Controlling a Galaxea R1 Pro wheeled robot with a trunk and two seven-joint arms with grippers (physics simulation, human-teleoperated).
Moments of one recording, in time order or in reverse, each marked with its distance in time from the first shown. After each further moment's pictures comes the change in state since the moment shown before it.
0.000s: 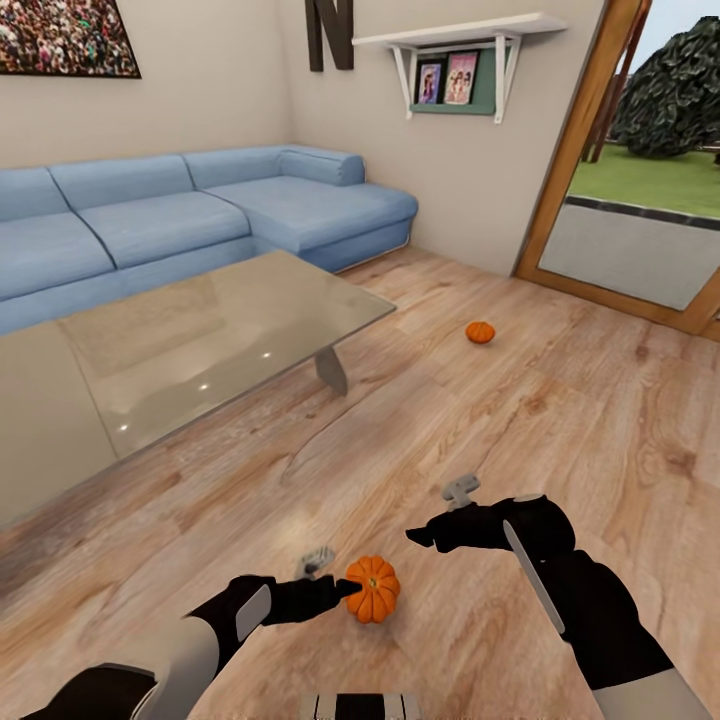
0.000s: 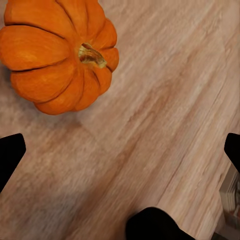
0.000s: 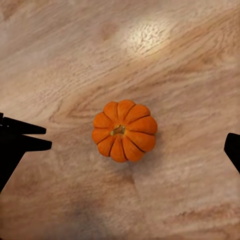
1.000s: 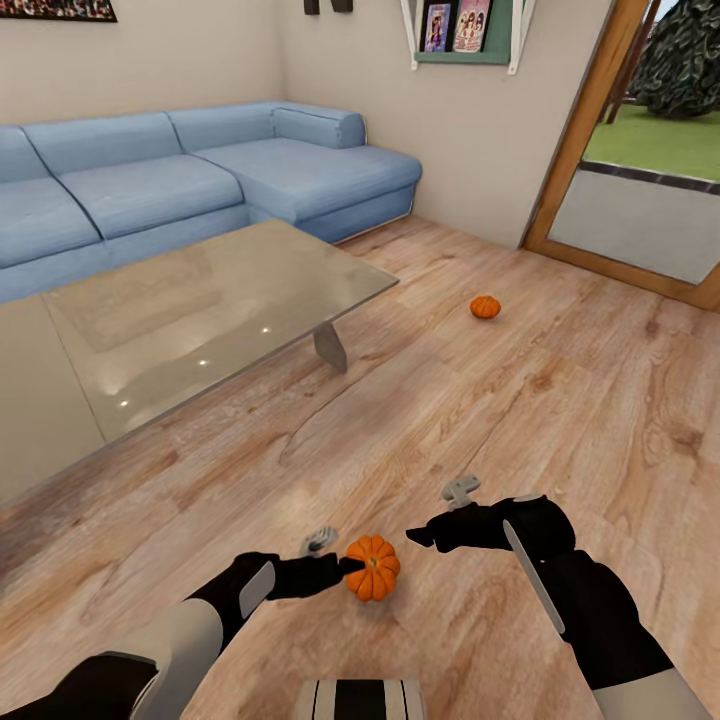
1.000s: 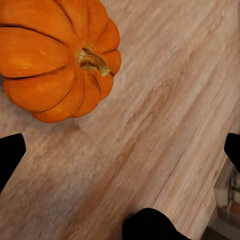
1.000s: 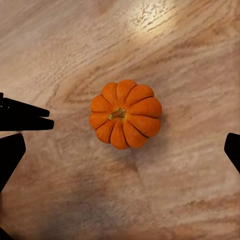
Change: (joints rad) left arm -0.030 -0.003 0.001 -0.071 -0.001 0.061 0.002; right arm 0.000 0.000 0.000 0.000 0.000 0.000 -0.001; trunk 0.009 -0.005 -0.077
